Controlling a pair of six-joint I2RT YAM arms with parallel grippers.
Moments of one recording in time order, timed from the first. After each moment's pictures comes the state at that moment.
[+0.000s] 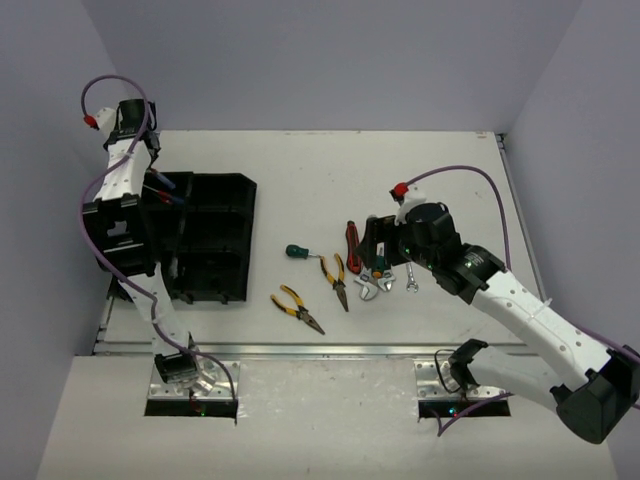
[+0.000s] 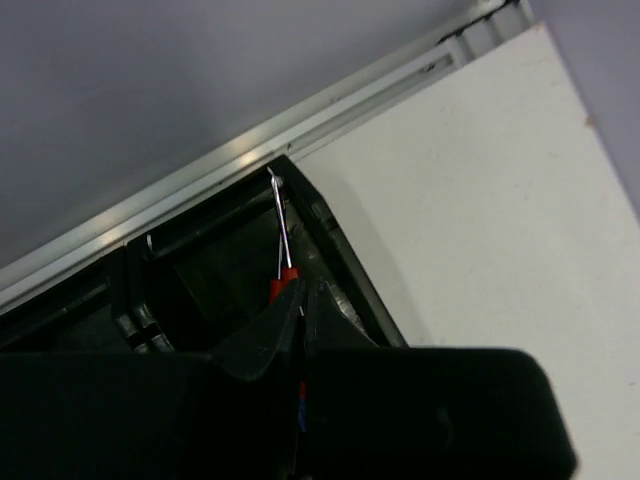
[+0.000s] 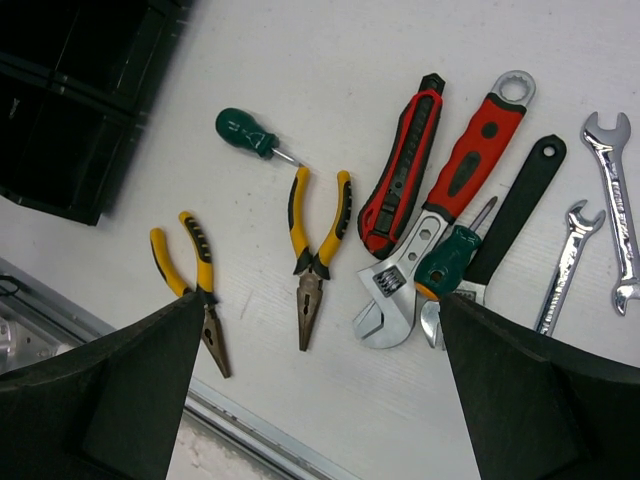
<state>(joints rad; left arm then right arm) 0.28 2.04 1.86 -0.63 -0.51 -0.69 0.63 1.00 0.83 -0.40 0.04 0.36</state>
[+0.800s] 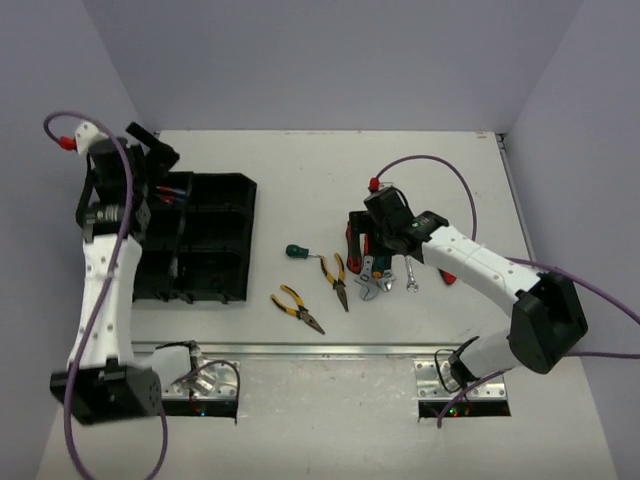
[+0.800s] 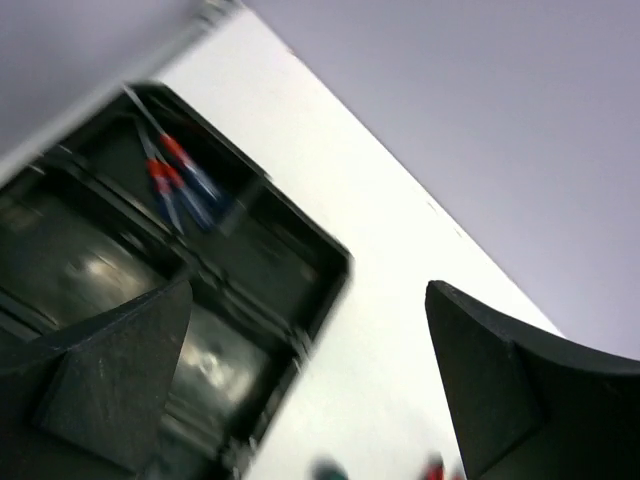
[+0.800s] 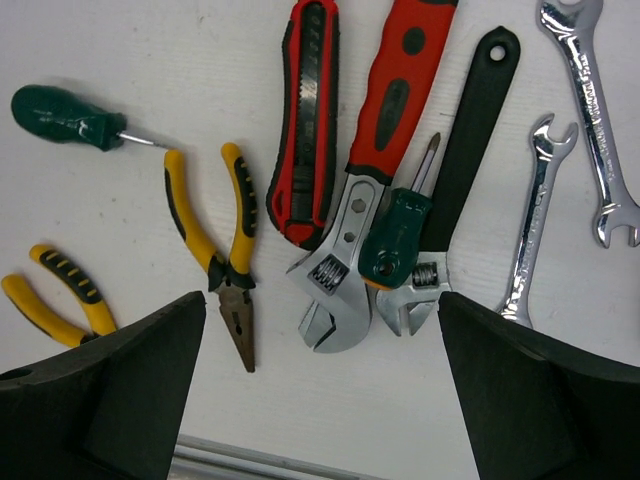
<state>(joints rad) 0.21 1.19 1.28 -0.51 -0.18 -0.67 0.63 1.42 1.00 -0.53 0.19 0.48</state>
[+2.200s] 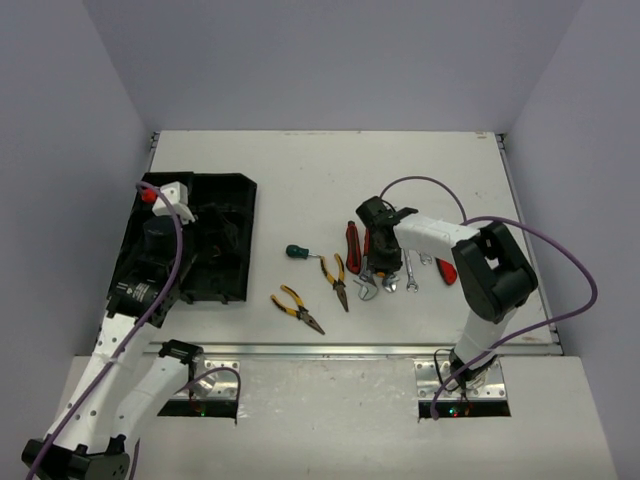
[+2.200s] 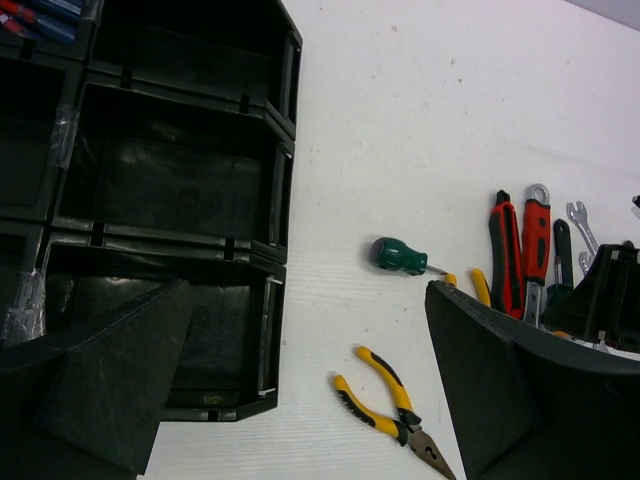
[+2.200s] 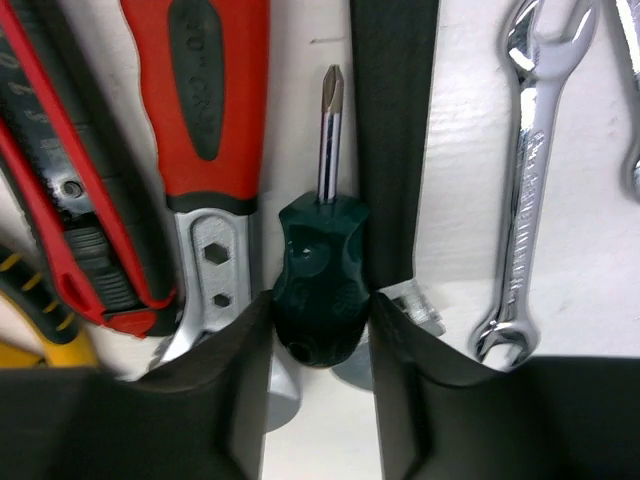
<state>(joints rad) -0.20 0.66 0.78 -0.55 -0.14 -0.44 0.54 1.79 1.03 -0.58 0.23 0.62</state>
